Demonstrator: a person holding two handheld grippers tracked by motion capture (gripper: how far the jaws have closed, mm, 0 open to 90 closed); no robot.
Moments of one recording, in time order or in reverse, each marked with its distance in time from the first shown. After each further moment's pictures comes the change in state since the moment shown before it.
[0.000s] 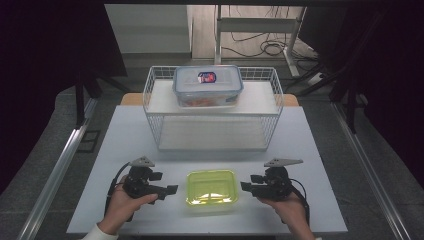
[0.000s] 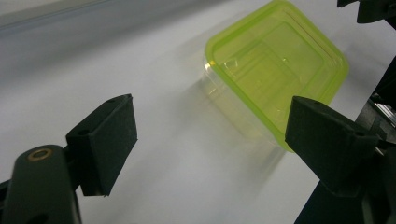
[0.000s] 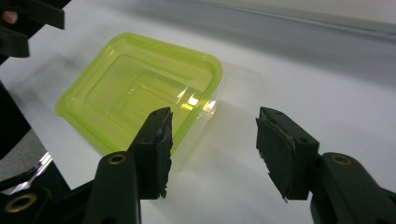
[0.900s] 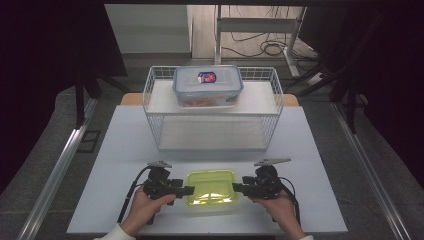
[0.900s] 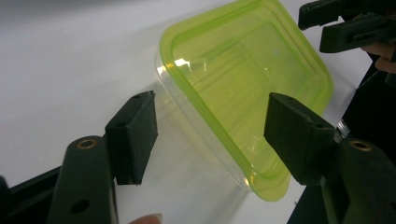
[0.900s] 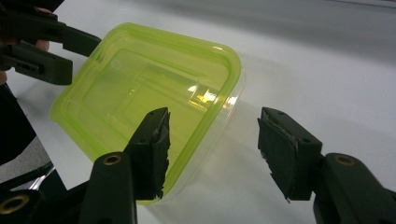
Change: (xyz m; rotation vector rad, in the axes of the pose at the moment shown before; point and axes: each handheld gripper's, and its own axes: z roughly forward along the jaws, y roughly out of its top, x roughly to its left) left arm -0.010 0.002 0.048 0.033 -0.119 -0.142; right arm 0.001 0.001 0.028 0.046 0.034 0.031
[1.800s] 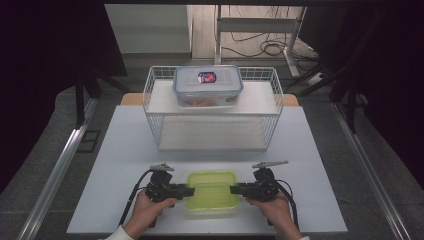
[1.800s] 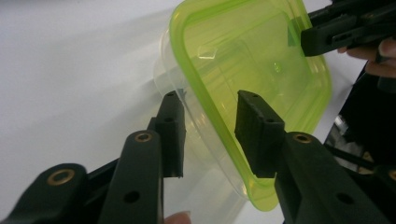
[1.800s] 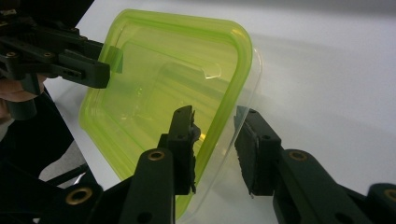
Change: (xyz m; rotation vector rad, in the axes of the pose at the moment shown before) left arm -0.003 -0.009 0.003 -0.017 -0.028 0.001; right arm 0.000 -0.009 0.010 0.017 0.110 0.088
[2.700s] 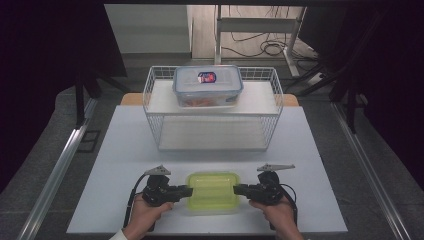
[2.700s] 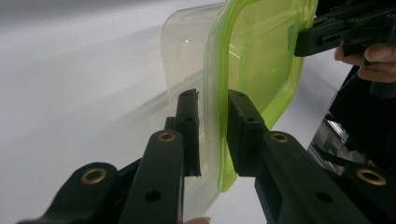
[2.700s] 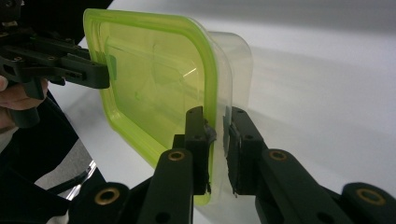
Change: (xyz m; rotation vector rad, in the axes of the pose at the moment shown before) left arm -0.016 -0.004 -0.015 -0.074 0.017 0.073; right arm 0.011 -0.006 -0.016 -0.074 -0.008 -0.019
